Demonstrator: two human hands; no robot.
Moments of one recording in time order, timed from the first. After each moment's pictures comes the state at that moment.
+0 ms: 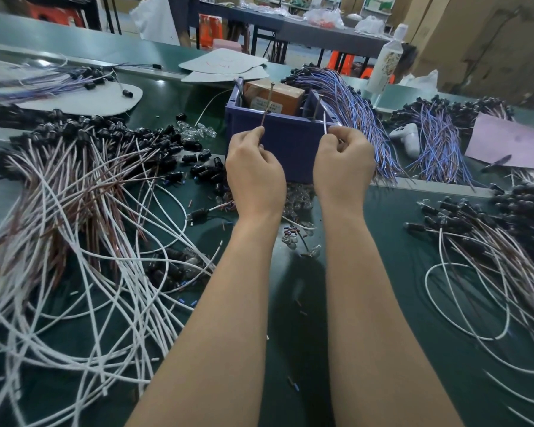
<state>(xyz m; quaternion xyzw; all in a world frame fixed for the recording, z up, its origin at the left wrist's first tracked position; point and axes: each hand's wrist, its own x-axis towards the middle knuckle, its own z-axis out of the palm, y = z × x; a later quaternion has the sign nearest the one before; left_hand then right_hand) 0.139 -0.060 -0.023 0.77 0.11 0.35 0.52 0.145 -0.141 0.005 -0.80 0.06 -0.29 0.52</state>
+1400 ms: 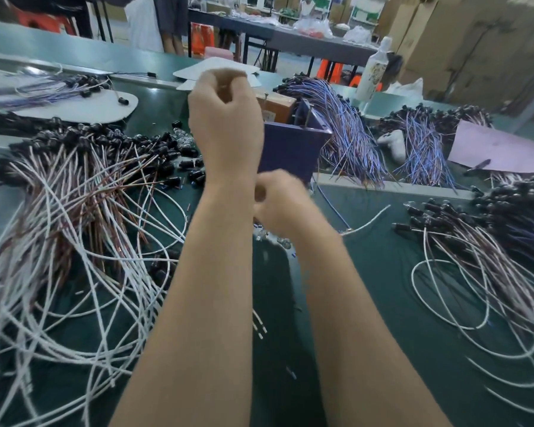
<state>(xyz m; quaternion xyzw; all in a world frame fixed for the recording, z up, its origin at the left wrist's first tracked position) 0.111 -0.032 0.051 0.61 0.08 0.37 0.70 0.117 -0.112 -0.005 -0.96 -0.16 -0.03 0.24</state>
